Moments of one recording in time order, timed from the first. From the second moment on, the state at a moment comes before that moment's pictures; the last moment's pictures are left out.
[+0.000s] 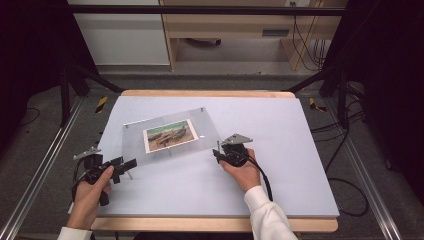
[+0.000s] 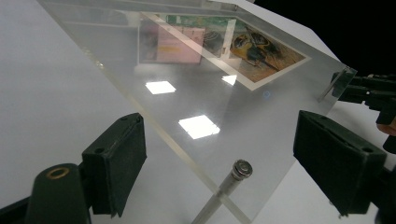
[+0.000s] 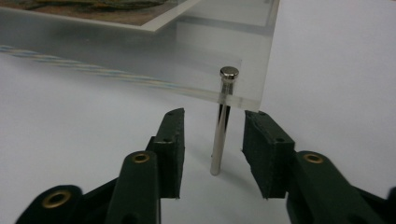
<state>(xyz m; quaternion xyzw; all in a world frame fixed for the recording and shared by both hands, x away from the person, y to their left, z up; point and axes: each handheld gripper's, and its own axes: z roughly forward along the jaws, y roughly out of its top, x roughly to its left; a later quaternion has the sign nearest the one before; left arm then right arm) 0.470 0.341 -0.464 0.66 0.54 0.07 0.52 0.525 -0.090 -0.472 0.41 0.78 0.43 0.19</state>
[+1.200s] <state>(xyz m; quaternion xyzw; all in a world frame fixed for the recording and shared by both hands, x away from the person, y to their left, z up) 0.446 0.323 -0.469 0.72 0.48 0.19 0.46 0.544 -0.091 -0.463 0.45 0.74 0.47 0.16</state>
